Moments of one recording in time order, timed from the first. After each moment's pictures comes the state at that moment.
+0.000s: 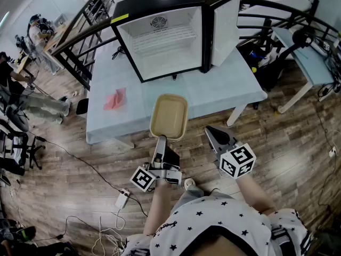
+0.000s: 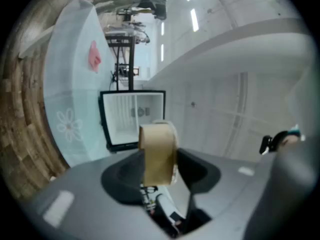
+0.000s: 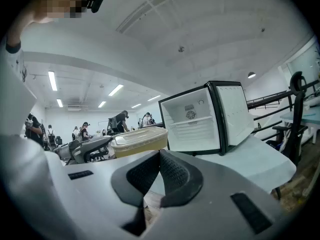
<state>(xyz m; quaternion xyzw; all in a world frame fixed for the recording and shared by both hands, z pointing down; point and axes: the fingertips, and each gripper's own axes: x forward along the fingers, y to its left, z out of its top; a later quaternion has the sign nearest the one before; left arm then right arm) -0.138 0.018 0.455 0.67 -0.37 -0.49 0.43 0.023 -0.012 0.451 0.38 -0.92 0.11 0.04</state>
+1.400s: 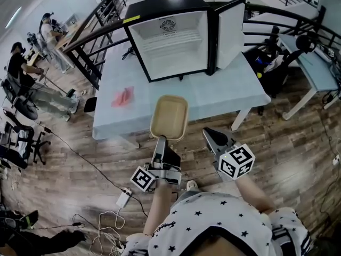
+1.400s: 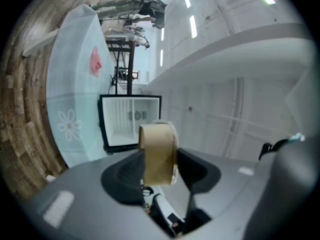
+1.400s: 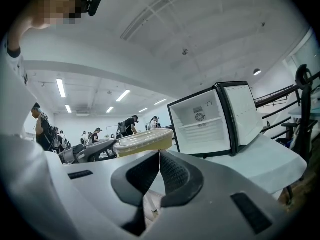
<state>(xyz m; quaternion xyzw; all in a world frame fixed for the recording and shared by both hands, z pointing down) -0.148 0.050 0.442 0.66 -0.36 -0.51 0.43 0.004 0.020 0.440 0.35 -0.93 0.12 0.01</state>
